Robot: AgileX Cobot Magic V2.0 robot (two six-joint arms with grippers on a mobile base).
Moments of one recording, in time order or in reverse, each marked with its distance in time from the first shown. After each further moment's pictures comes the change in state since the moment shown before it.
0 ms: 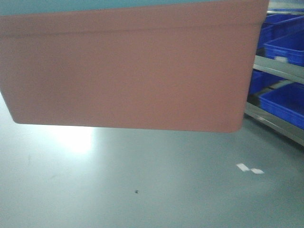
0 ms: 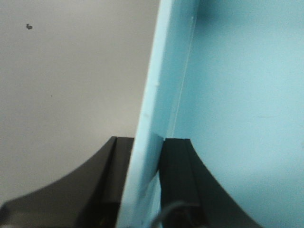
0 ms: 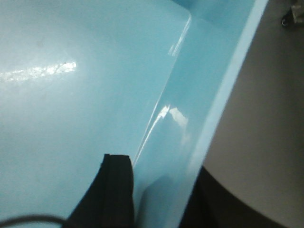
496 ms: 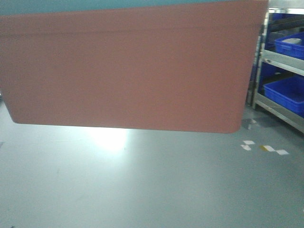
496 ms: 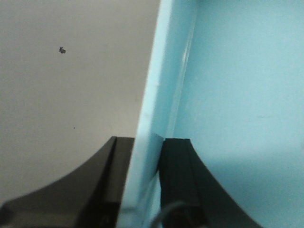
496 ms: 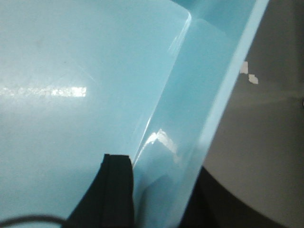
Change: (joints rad) left arm 0.000 0.000 0.000 0.000 0.000 0.000; right arm 0.000 0.000 0.000 0.000 0.000 0.000
